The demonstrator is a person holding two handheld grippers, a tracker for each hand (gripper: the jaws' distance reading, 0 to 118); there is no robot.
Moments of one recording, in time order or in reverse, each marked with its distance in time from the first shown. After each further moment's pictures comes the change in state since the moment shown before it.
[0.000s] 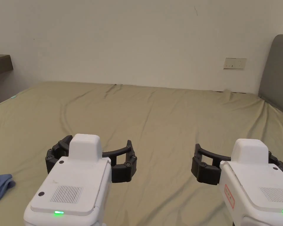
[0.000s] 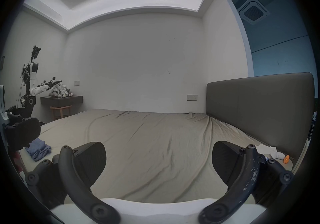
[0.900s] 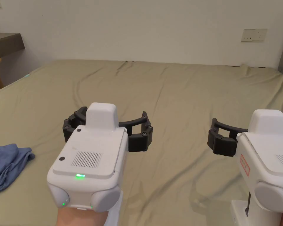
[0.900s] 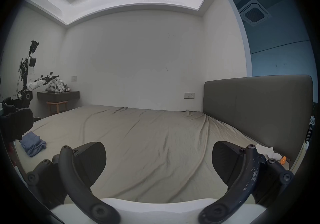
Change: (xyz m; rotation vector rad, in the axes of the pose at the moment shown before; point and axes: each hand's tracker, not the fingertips) left arm 0.001 -0.002 -0.001 0.002 0.004 -0.013; right arm -0.002 -0.008 -0.009 -0.024 -0.033 0.032
